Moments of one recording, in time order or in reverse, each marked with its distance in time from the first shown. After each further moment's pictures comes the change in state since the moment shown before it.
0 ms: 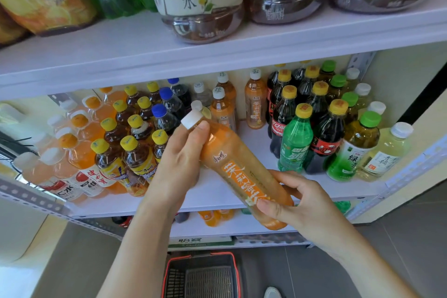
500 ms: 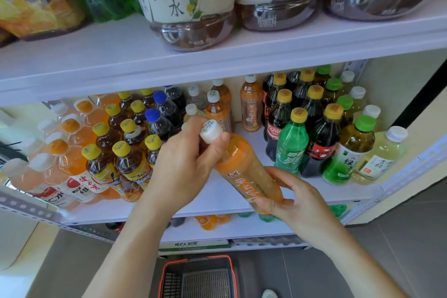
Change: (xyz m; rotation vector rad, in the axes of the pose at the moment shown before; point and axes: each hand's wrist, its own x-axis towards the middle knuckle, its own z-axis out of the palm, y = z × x) left_hand 0.008 0.015 0.005 0.724 -0.070 0.393; right_hand 0.015 0.017 -0.006 -0.219 0.099 0.022
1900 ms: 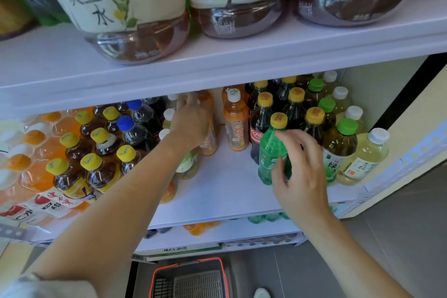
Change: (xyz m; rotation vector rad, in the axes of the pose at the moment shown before) left_hand 0.132 -0.076 0.093 0.933 -0.278 0.038; right_hand 0.046 0.010 -0.025 -0.507 0.654 -0.513
